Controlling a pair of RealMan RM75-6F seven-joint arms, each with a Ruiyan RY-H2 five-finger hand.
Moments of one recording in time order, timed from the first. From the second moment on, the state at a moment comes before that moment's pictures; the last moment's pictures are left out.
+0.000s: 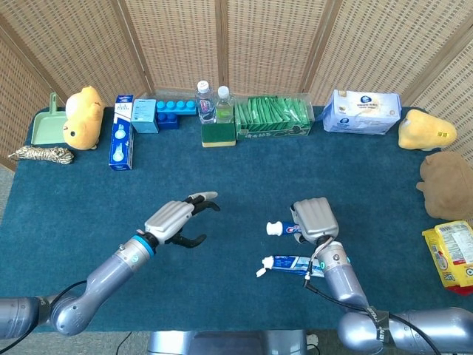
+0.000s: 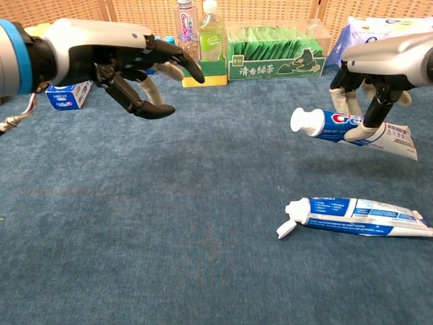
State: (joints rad) left arm -0.85 -1.27 -0.21 -1.97 0.90 0.84 0.12; right arm 0.91 -1.31 0.16 -2.07 -0.45 1.31 -0.91
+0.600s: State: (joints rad) left arm -0.92 -1.34 -0.20 -1.95 0.85 0.82 0.17; right arm 0.92 -1.34 0.17 -2.10 -0.45 1.33 -0.88
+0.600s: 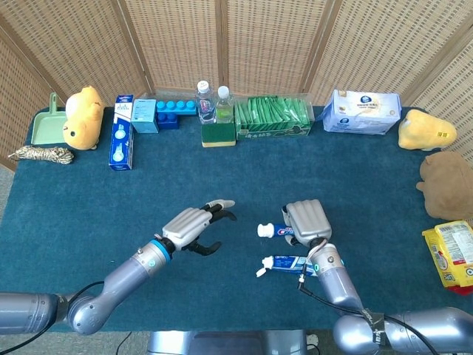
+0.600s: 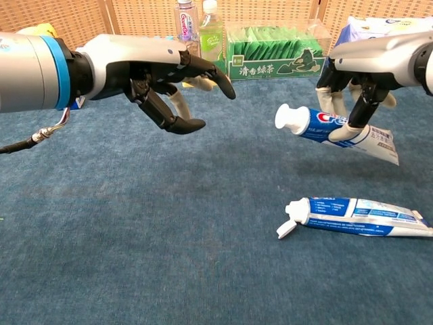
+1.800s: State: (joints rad) left arm -1.02 -1.32 -0.23 -1.89 0.83 0.59 -0.03; right arm 0.96 -1.42 0.17 -2.12 -0.46 1.36 -0.92
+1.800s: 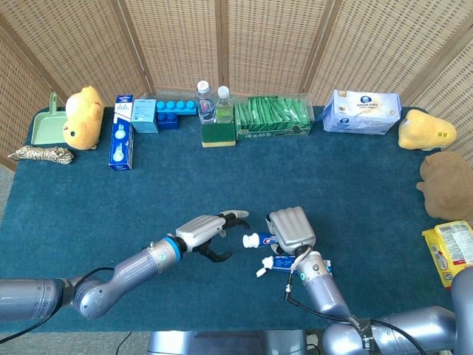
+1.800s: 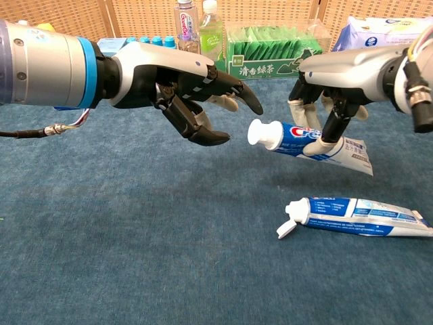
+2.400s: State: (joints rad) left arm -1.05 -1.32 -0.20 -1.88 0.83 0.59 -0.05; right arm 0.97 -1.42 0.19 -2.11 -0.43 1.37 -0.91
